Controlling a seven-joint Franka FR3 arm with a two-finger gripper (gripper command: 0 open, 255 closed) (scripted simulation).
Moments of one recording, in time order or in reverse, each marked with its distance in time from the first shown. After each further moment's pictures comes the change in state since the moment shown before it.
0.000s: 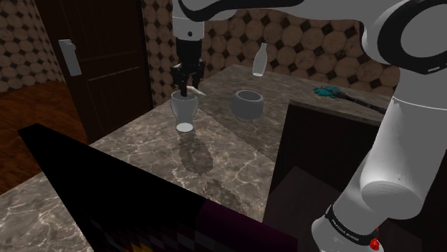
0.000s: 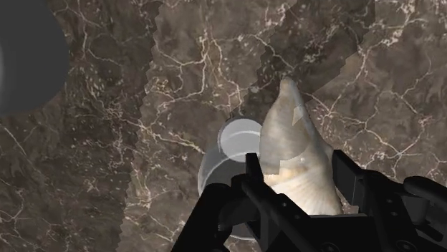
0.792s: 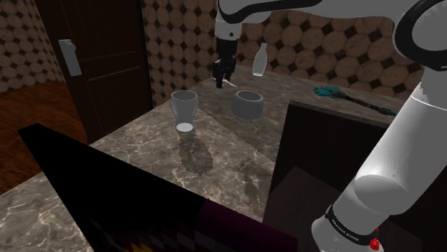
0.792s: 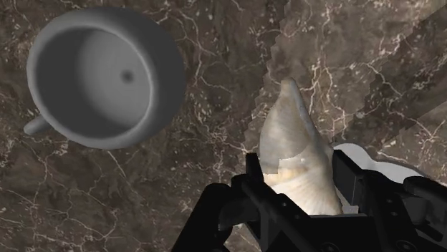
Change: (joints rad) arm -0.164 -0.137 -0.122 -0.168 0.044 0.043 -0.287
